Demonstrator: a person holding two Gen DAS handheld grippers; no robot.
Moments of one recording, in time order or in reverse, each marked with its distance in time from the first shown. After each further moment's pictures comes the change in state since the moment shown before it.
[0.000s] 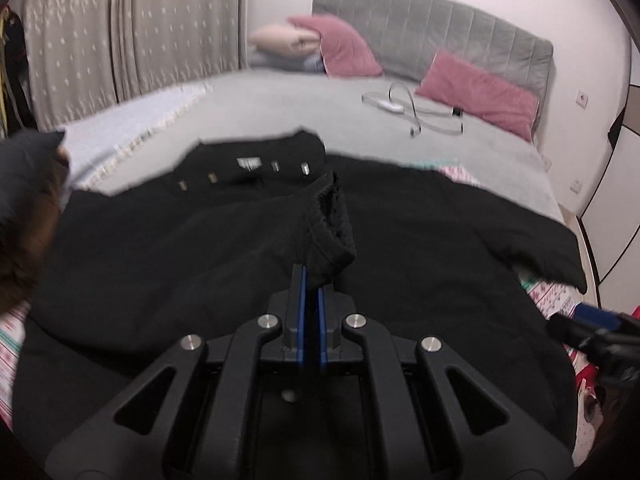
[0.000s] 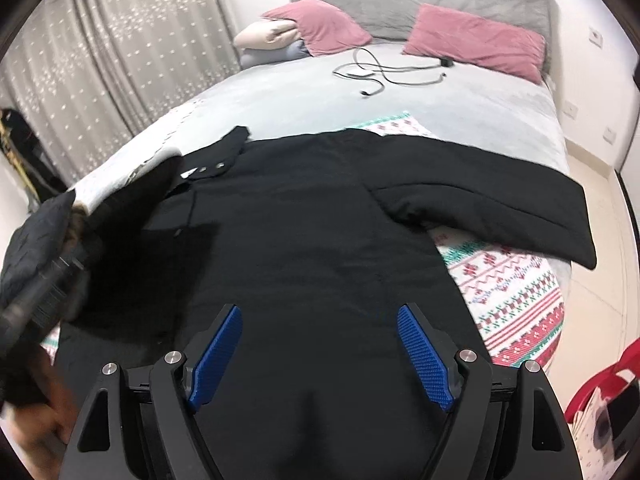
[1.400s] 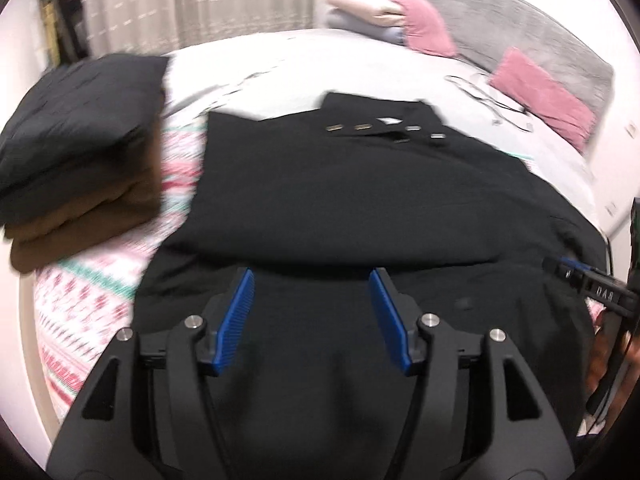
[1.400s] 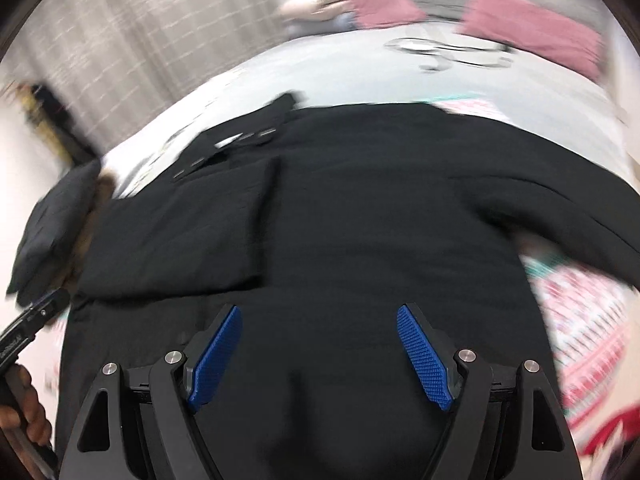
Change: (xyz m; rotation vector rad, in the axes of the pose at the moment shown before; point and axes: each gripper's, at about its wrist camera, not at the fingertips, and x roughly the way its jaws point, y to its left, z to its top) left arm -0.075 0.161 -0.042 -0.184 0.144 0.162; right arm 0.064 0.067 0.012 -0.180 0.098 0.181
